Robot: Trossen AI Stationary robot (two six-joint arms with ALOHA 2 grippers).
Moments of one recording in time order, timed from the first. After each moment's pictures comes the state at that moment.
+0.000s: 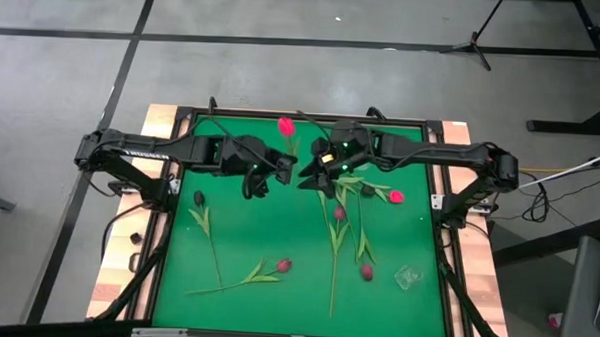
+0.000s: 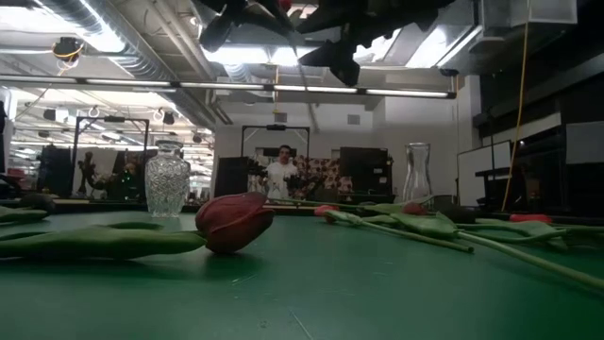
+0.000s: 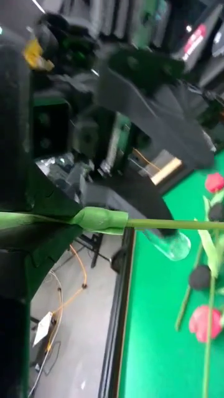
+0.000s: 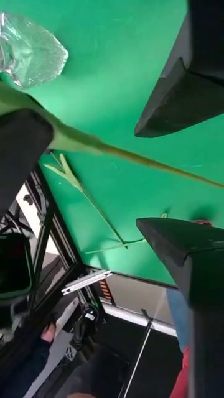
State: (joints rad) left arm 0.02 1.38 1.24 -0.41 -0.37 2.21; right arm -0.19 1.59 1.30 -0.23 -0.47 0.32
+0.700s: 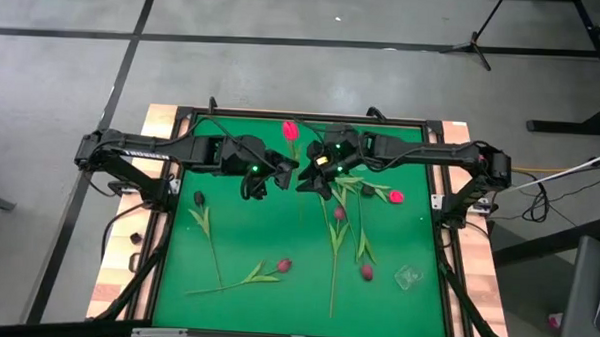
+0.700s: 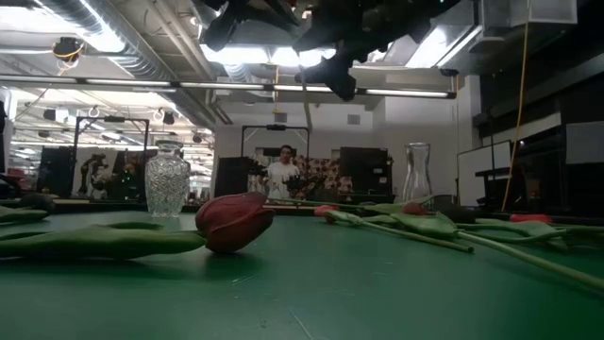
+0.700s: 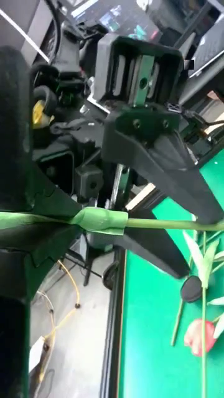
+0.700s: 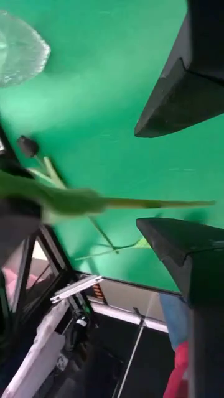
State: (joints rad) left arm 0.02 1.38 1.24 -0.41 -0.30 2.28; right arm -0.20 1.65 1.30 -0.23 -0.49 0.31
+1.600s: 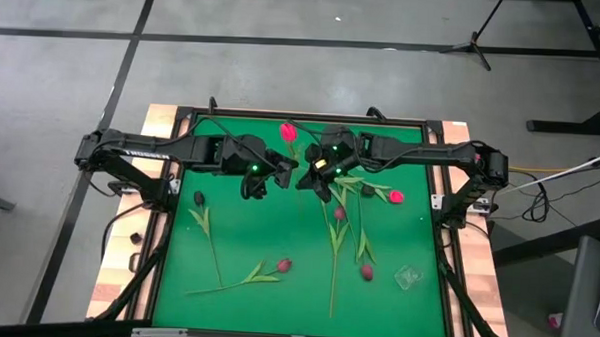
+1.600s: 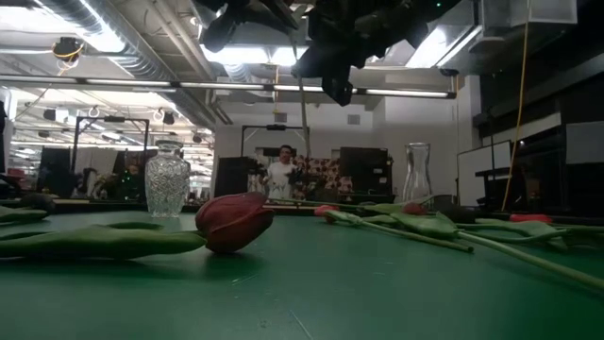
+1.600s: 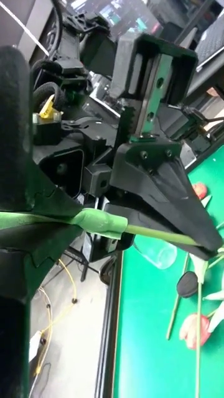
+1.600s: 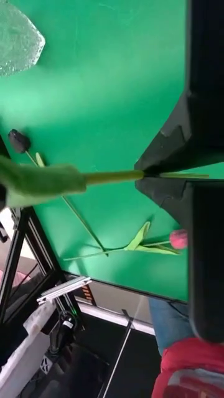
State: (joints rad) left arm 0.02 1.38 1.24 -0.42 -0.30 2.25; right arm -0.20 1.67 1.30 -0.24 -0.50 0.25
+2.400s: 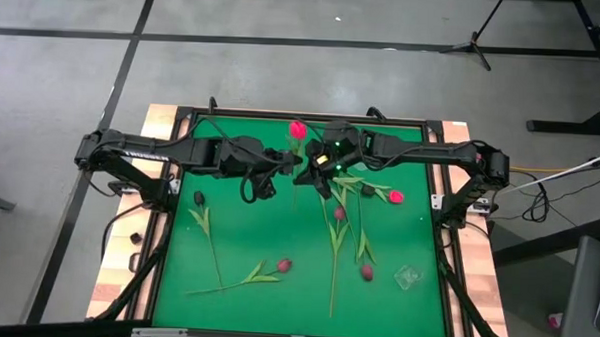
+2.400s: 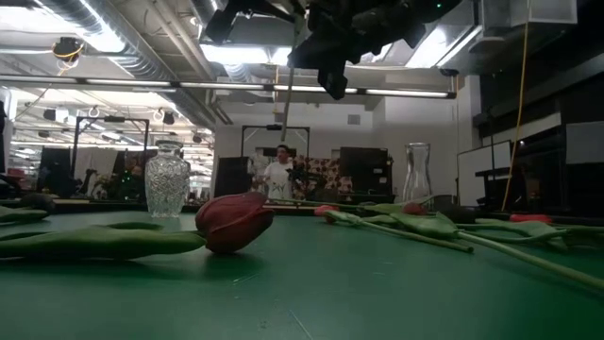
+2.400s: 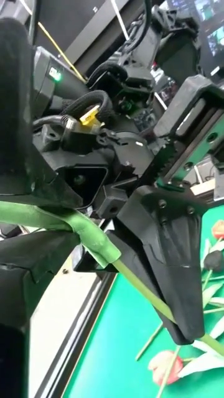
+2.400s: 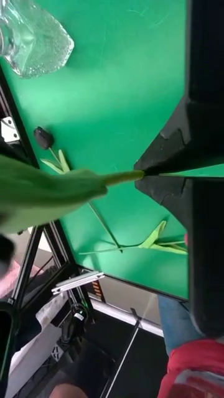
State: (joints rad) left arm -0.01 1.38 1.24 -0.32 -0.38 1.91; right arm -0.22 1.66 1.30 -0.18 -0.52 0.24
